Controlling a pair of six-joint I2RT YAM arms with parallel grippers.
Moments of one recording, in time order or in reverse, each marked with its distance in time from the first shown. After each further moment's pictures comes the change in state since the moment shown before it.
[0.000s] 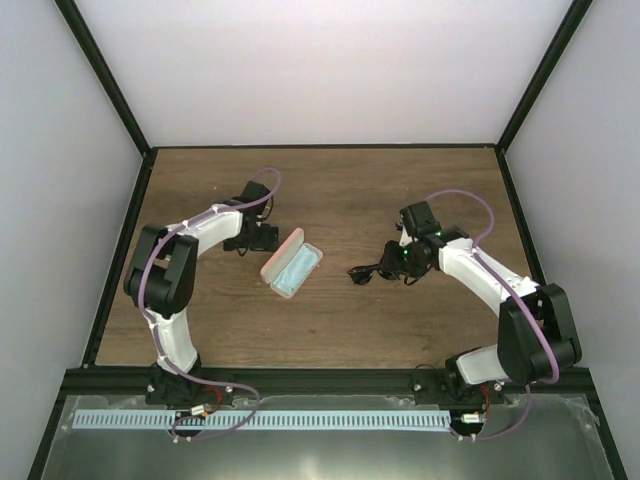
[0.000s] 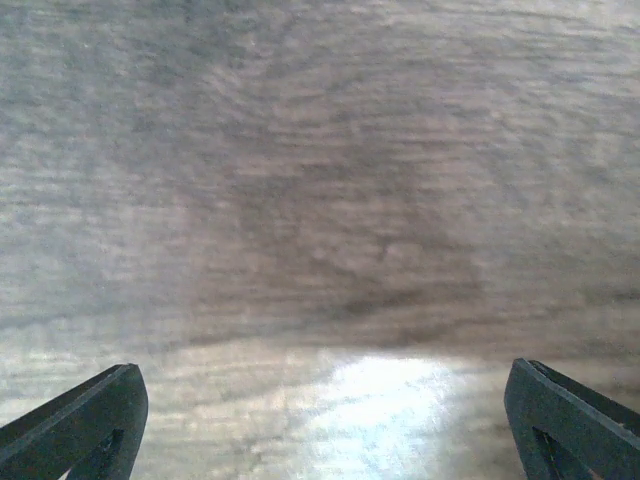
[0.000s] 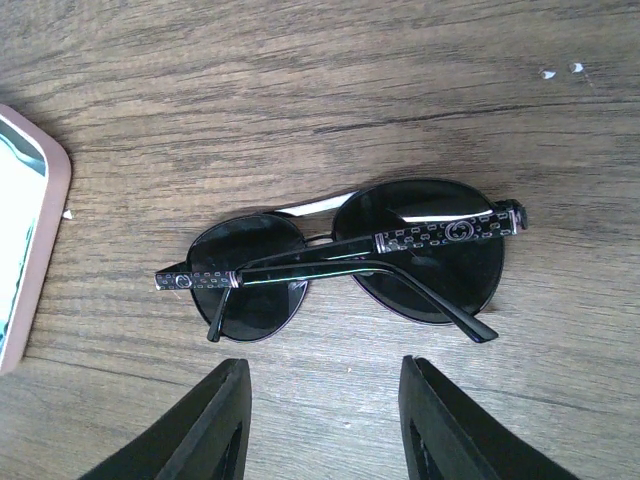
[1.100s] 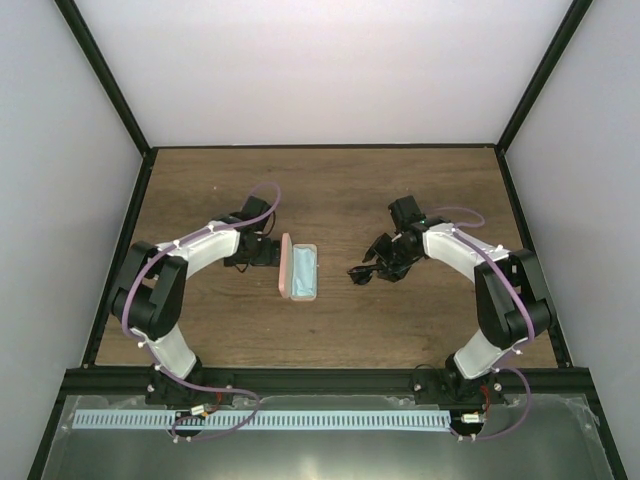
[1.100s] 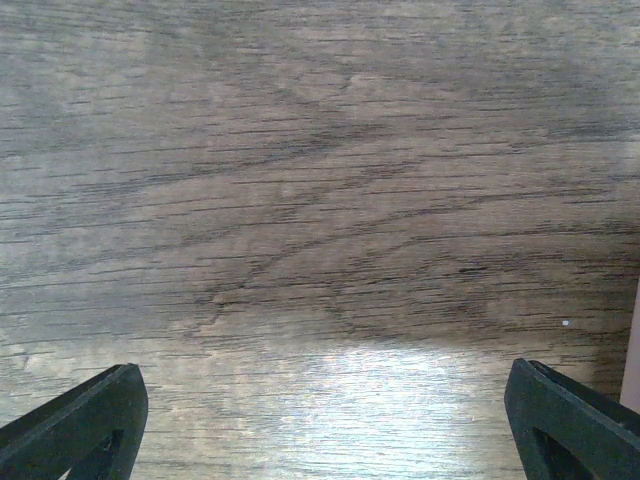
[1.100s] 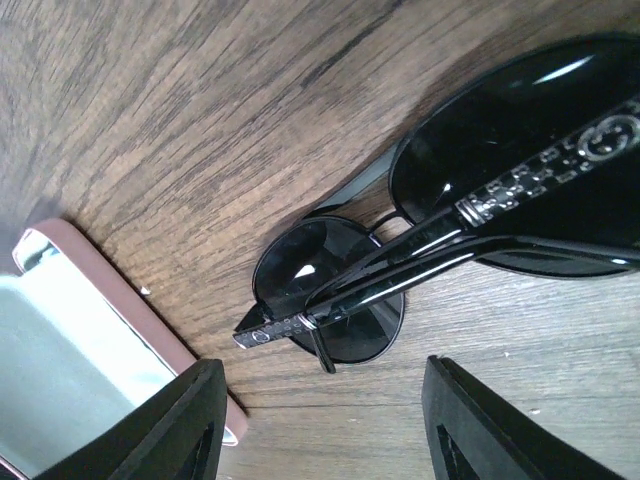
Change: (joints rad) left arm -0.075 -0.177 -0.191 0.026 0.011 -0.091; right arm 0.003 0.216 0.092 0.021 -0.188 0.501
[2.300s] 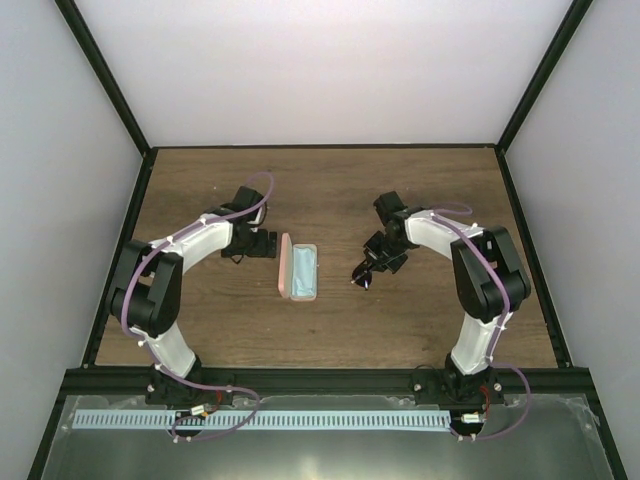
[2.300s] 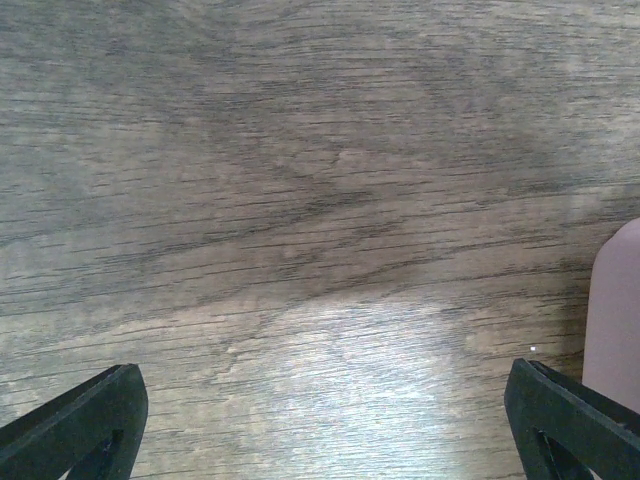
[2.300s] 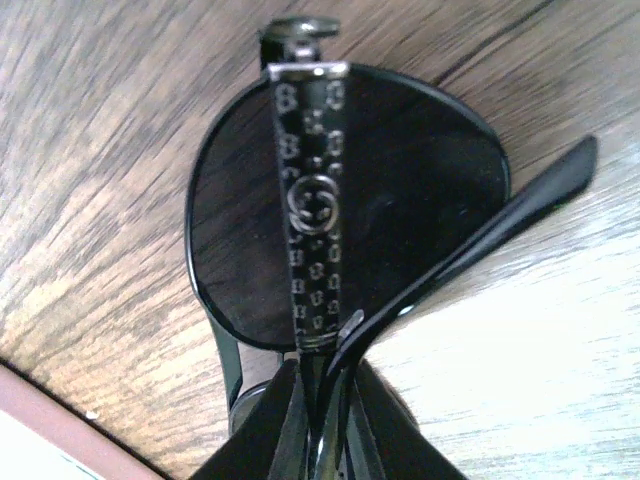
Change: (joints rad) left arm 0.068 0.006 0.056 -0.007 0.079 0.100; right arm 0.025 0.201 0.149 -0.071 0.123 0.113
